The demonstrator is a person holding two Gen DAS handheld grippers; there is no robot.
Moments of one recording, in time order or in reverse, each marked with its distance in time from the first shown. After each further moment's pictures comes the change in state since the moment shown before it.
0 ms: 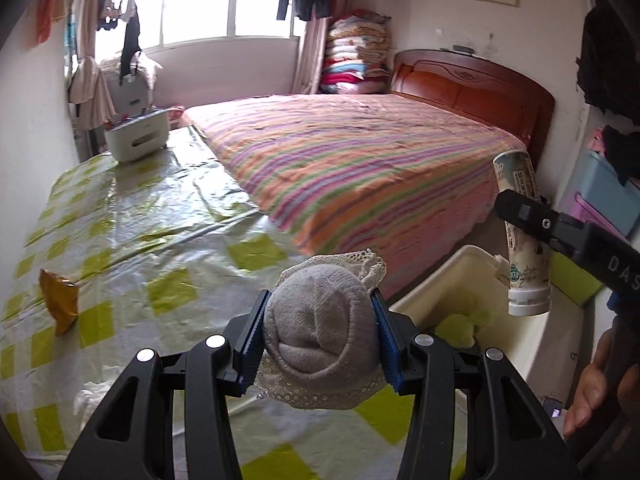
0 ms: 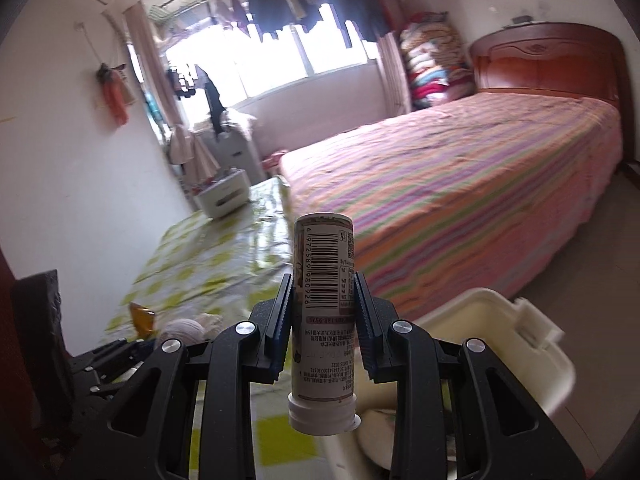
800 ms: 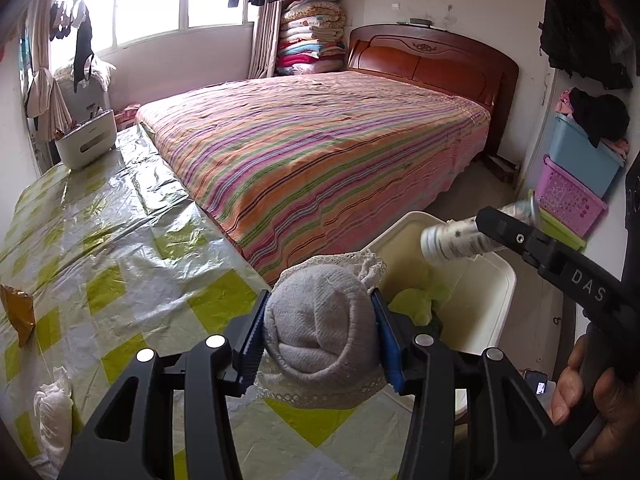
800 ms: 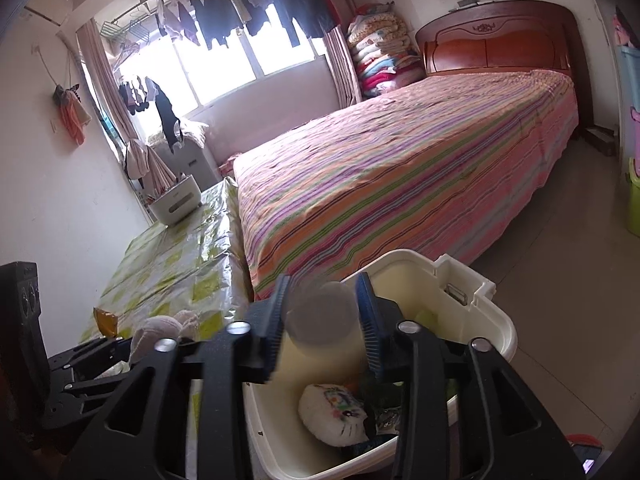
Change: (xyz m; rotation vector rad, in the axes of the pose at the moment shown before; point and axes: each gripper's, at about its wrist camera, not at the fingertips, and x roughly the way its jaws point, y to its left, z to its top) left arm 0.020 -0.055 -0.009 0.093 0.070 -0.099; right arm -0.018 -0.039 -0.029 0.103 -0.006 -0.117
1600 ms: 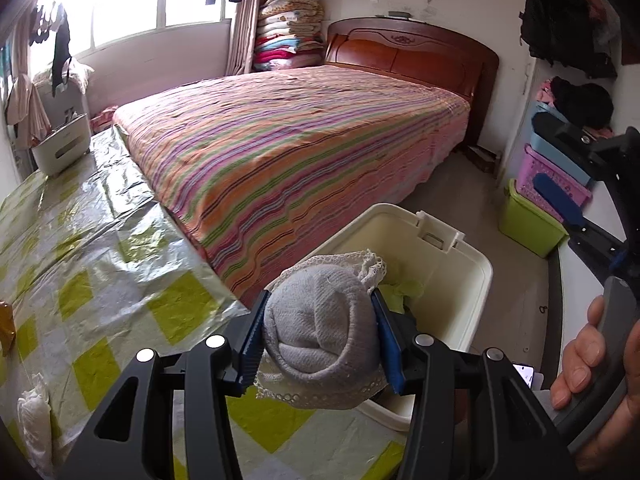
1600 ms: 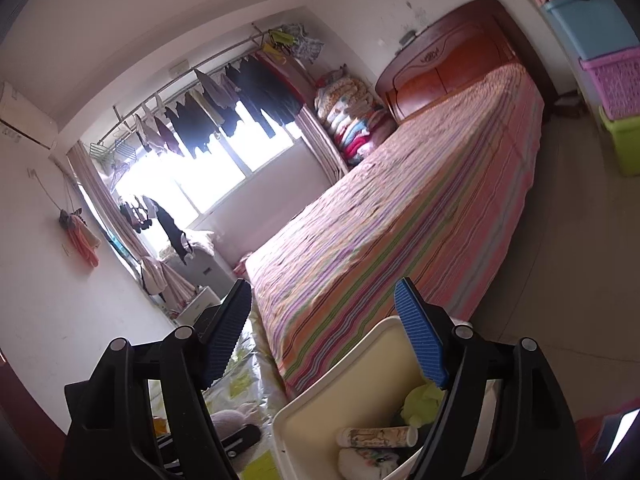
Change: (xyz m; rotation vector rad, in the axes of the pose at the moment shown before) left arm 0.012 -0.028 0.001 0.039 0.017 -0.070; right arm -0.067 -0.046 0.007 0.291 -0.299 0.078
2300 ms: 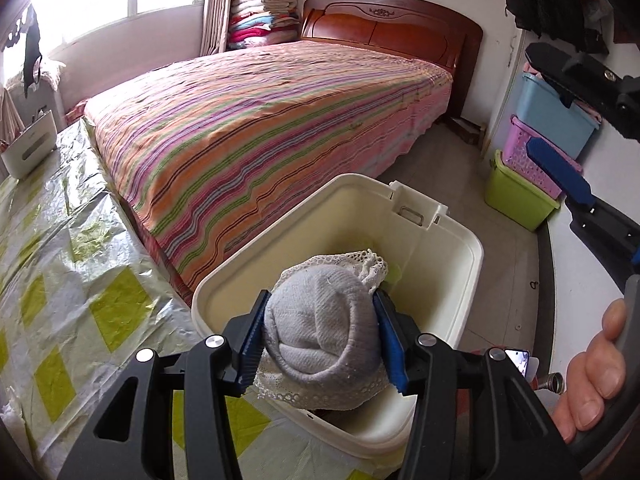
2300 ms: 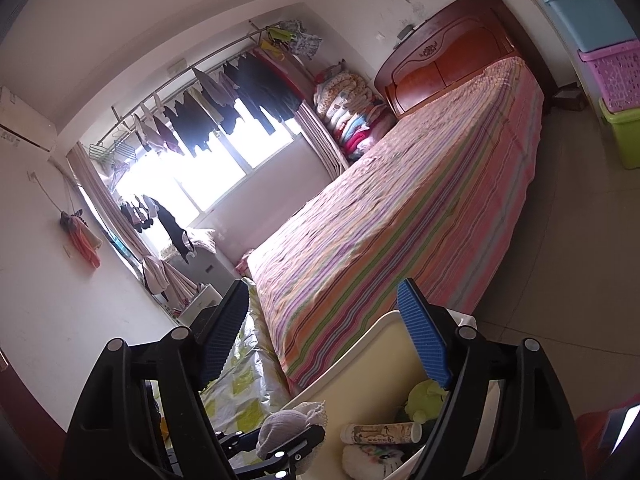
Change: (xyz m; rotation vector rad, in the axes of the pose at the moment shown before) left arm 0.040 -0.029 -0.001 0.044 0.096 -0.058; right arm 0.003 -0.009 0.009 0.014 0.011 -0.002
